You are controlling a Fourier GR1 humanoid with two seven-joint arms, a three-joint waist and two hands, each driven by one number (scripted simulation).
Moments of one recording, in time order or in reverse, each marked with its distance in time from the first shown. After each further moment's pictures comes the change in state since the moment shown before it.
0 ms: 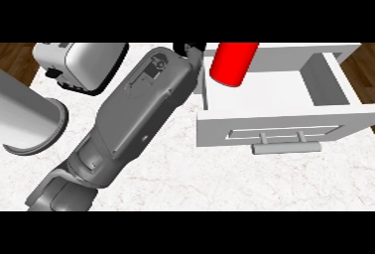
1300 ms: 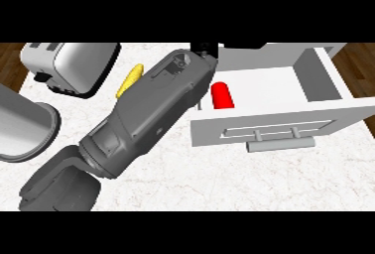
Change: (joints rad) left arm -0.146 0.000 -0.305 0.315 0.345 0.113 -0.135; right arm -0.021 0.021 0.029 -0.044 0.013 -0.003 0.029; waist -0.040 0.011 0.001
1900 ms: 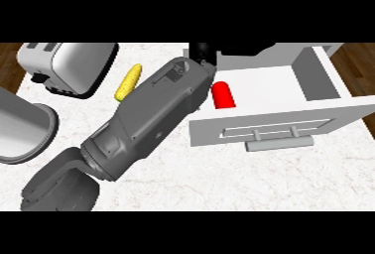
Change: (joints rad) left arm 0.028 0.000 -0.077 -0.004 0.108 0.075 -0.073; right arm -0.046 -0.029 -0.003 0.017 0.004 -0.012 0.019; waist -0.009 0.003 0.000
